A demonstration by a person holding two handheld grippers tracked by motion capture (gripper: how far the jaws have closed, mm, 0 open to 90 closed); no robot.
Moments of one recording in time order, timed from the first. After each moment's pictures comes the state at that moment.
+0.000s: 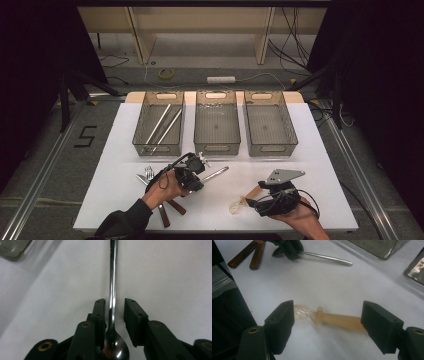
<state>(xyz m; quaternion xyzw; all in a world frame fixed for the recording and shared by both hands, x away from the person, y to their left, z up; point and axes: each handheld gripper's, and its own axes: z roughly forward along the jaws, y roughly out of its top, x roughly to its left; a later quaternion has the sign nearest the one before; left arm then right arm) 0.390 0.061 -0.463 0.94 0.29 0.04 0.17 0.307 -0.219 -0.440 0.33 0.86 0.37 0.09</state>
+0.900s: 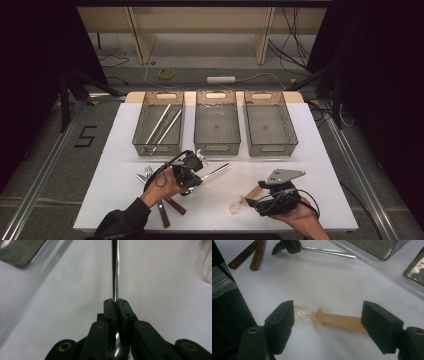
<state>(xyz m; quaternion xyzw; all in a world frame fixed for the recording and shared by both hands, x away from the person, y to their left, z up) 0.392 0.068 -0.449 0.94 0.28 0.03 0.21 0.308 -0.219 -0.439 0.33 0.86 0.37 0.09</state>
